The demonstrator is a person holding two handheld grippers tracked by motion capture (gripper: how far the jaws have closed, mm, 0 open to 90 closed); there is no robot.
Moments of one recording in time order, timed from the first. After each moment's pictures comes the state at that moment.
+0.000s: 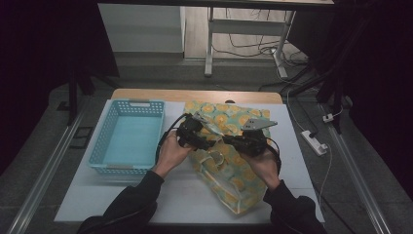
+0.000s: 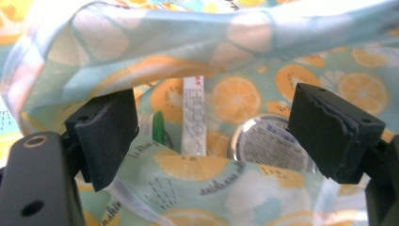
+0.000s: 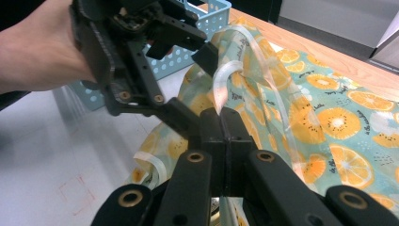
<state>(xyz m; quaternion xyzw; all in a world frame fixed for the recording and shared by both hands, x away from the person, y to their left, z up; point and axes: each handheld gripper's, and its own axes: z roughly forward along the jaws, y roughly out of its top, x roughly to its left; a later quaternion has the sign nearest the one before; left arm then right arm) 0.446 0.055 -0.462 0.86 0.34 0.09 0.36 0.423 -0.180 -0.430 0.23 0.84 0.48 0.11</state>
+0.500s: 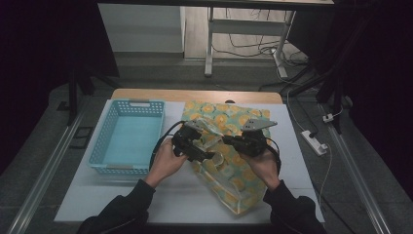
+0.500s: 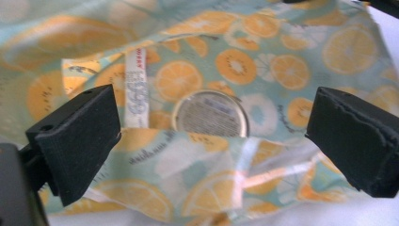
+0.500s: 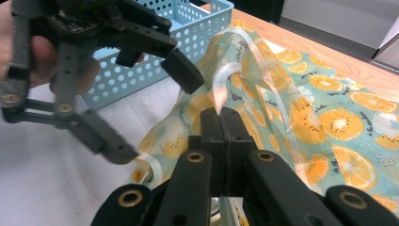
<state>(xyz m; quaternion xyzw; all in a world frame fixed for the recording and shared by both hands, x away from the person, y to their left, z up) 0.415 0.065 -0.460 0.86 0.30 0.03 0.40 0.422 -0.179 -0.430 0.23 0.84 0.48 0.11</state>
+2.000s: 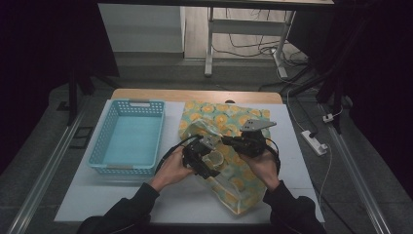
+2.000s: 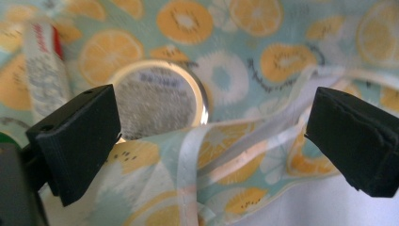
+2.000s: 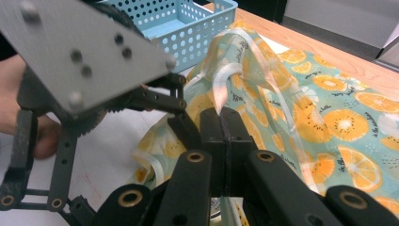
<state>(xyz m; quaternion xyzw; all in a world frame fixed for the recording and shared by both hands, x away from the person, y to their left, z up) 0.406 0.030 -0.492 0.92 0.19 0.01 0.33 0.421 -0.177 -0.430 0.22 0.84 0.48 0.10</state>
